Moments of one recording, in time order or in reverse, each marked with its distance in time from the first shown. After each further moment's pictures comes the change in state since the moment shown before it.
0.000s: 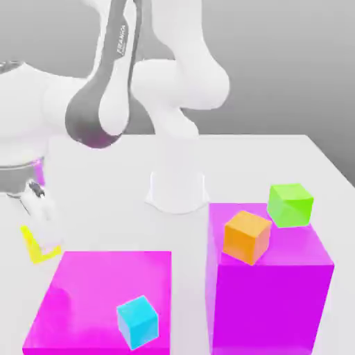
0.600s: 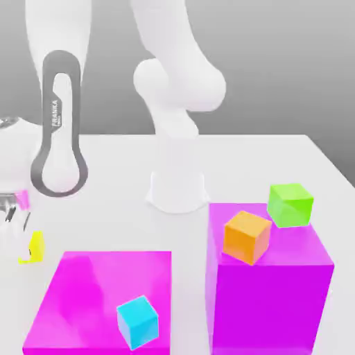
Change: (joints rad) arm -0.432 0.366 -0.077 -0.175 0.263 0.528 -0.083
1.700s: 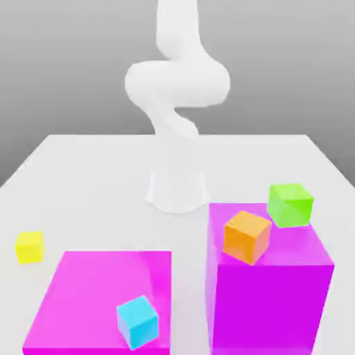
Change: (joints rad) arm 0.647 -1.050 0.140 0.302 -0.336 -0.618 -0.146
